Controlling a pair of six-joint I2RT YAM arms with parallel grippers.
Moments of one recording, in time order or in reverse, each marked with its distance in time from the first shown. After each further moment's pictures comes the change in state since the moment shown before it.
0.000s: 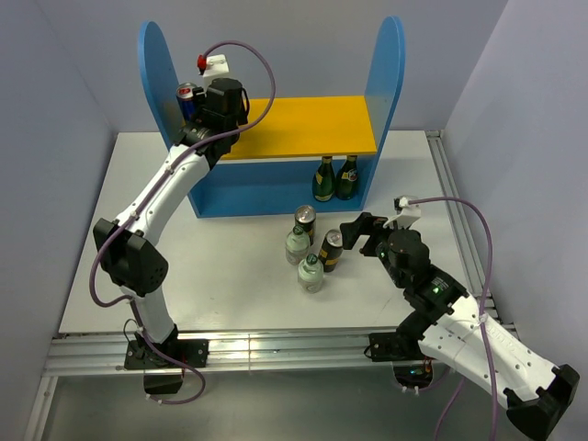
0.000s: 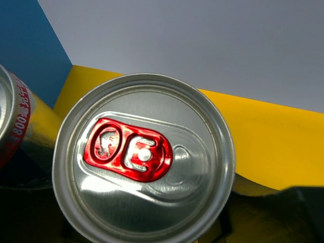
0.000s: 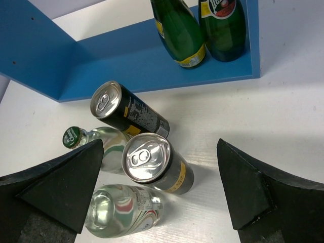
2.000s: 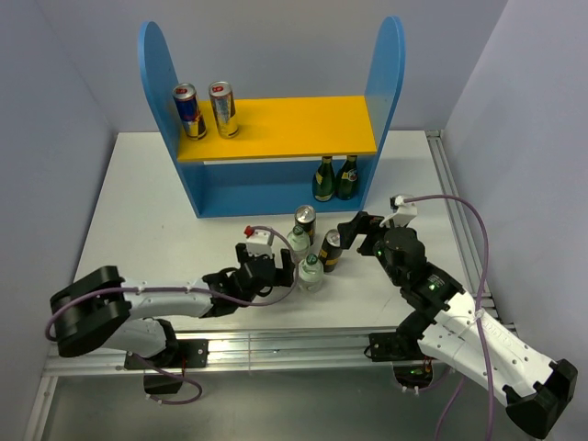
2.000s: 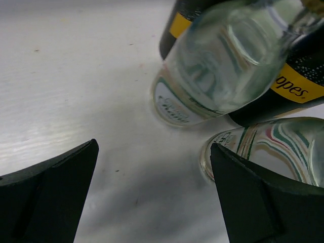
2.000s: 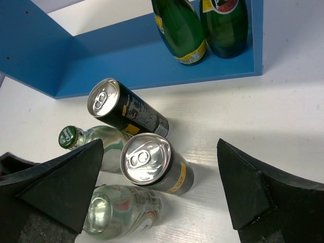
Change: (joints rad) left arm -0.651 -0.493 -1.405 0.673 0.048 -0.385; right arm 0.000 0.039 0.000 0.017 -0.007 0.000
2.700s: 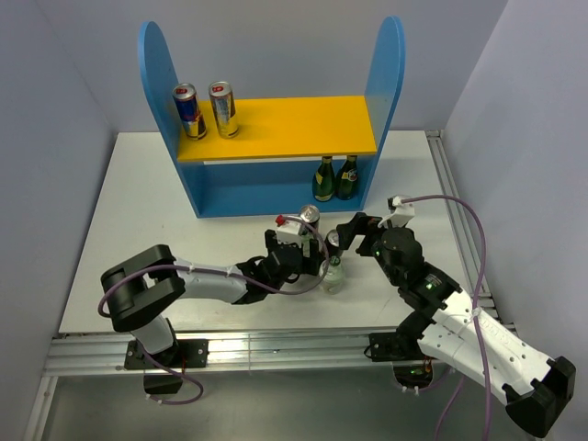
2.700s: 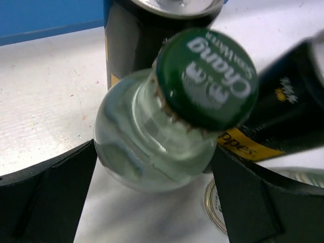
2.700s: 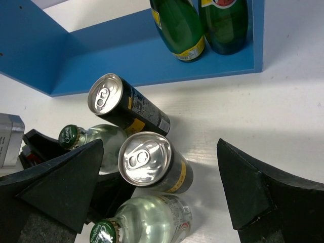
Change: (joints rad) left arm 0.003 0.321 0.204 0.221 0.042 0.129; right arm 0.000 0.015 -0.018 0.020 -0.001 0.000
